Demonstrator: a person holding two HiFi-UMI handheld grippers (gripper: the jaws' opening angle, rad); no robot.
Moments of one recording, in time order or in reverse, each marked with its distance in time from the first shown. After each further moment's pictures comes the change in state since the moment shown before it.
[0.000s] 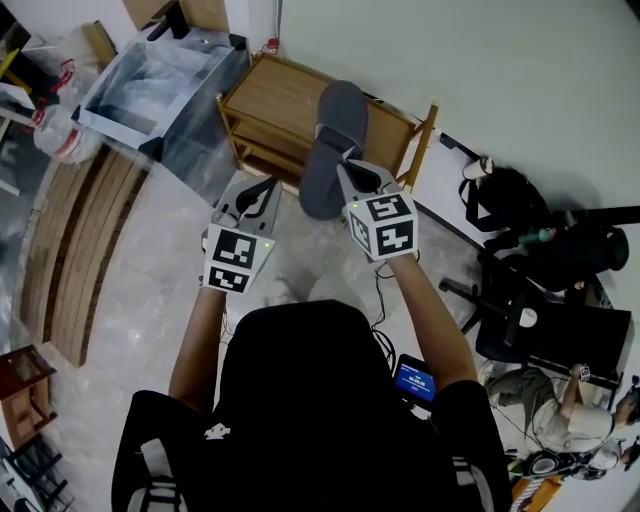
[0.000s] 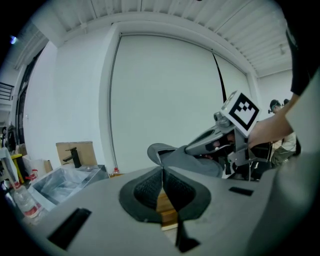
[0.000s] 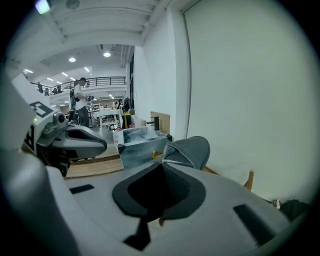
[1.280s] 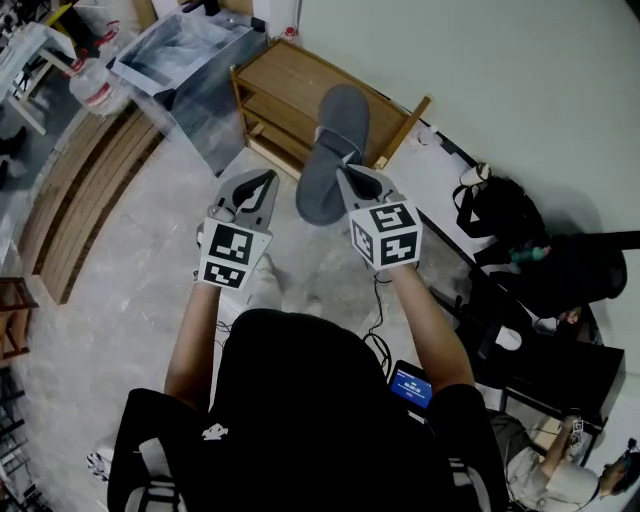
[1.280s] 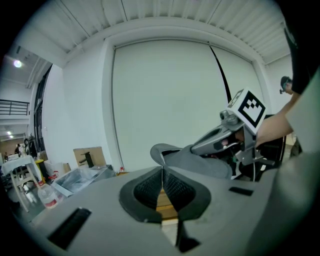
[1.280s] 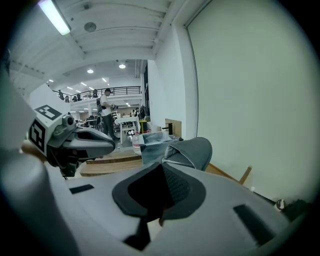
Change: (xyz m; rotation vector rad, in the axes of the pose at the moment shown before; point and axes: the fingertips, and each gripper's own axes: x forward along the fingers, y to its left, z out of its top) left arm -0.064 -0.158 0.030 0.027 0.015 0.182; right arm -0.159 -0.005 -0.057 -0.044 -0.091 0.181
